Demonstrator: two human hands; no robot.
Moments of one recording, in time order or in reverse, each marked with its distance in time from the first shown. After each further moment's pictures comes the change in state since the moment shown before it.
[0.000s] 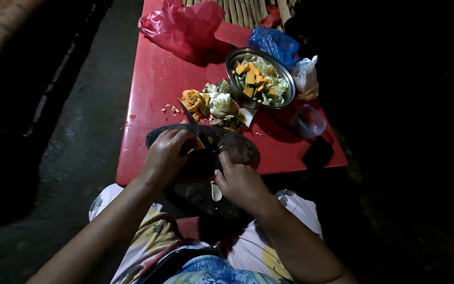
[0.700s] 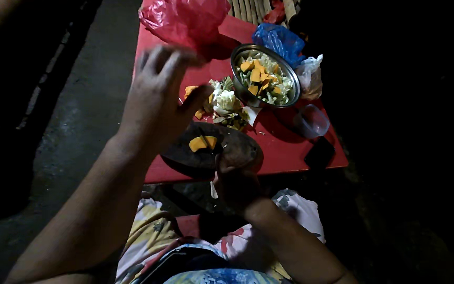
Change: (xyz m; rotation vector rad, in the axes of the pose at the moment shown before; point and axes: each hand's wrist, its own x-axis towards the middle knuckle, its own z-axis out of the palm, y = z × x) left_hand 0.074 0.033 -0.079 0.006 0.122 0.094; right_hand 0.000 -0.014 0.032 -0.208 0.305 -0.061
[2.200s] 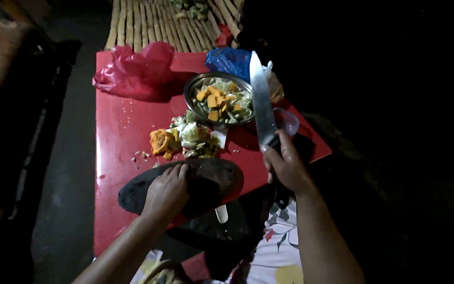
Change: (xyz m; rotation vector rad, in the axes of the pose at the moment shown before) left_hand -0.034 0.017 0.096 0.348 -0.608 -0.121; right_hand -0.009 0.152 -0.056 1.190 0.400 0.262
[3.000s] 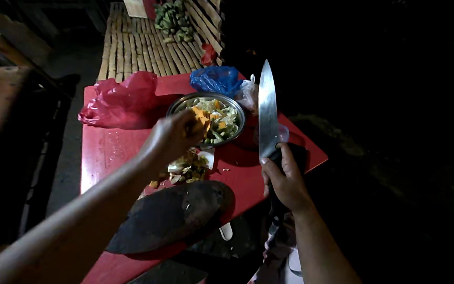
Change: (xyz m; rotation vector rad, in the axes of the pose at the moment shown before) left_hand 0.134 0.036 -0.104 -0.394 0.222 0.316; right_hand 0.006 0.014 -0.021 0.171 0.168 -0.088
